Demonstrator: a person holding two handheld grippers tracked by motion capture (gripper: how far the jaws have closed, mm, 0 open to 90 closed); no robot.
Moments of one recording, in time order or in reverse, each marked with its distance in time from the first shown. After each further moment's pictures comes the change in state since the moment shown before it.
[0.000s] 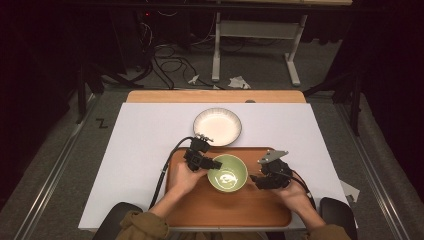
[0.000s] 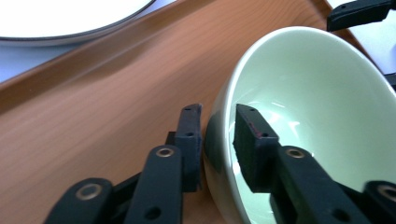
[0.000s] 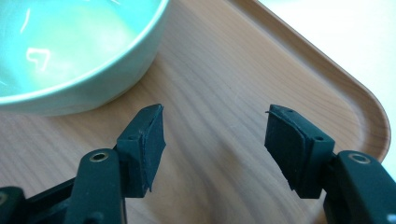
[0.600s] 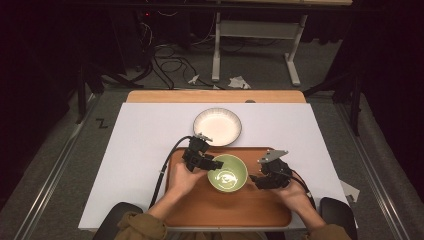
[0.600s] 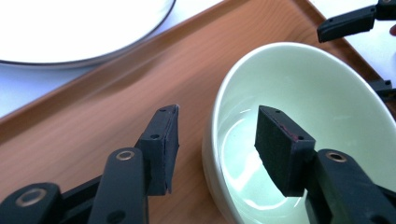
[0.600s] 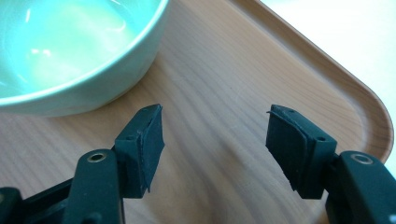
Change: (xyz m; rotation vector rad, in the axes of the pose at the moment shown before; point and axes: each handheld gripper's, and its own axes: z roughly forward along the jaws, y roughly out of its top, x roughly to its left) left arm -0.007 0.000 -0.015 -0.064 0.044 0.037; right arm 0.000 0.000 0.001 -0.003 0.009 0.011
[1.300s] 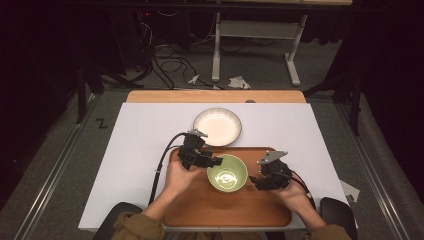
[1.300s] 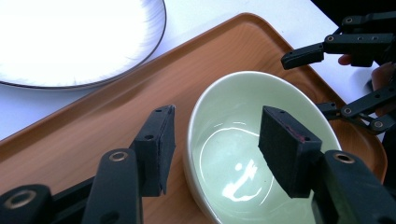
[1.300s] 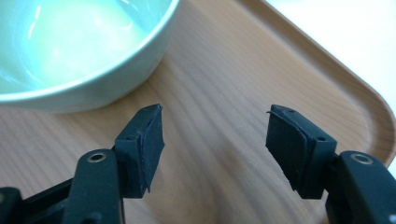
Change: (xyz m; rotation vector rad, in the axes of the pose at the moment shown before) left arm -0.006 0.005 -0.027 -0.068 -0.041 -0.002; right arm 0.002 0.000 -0.001 0.003 0.004 -0.014
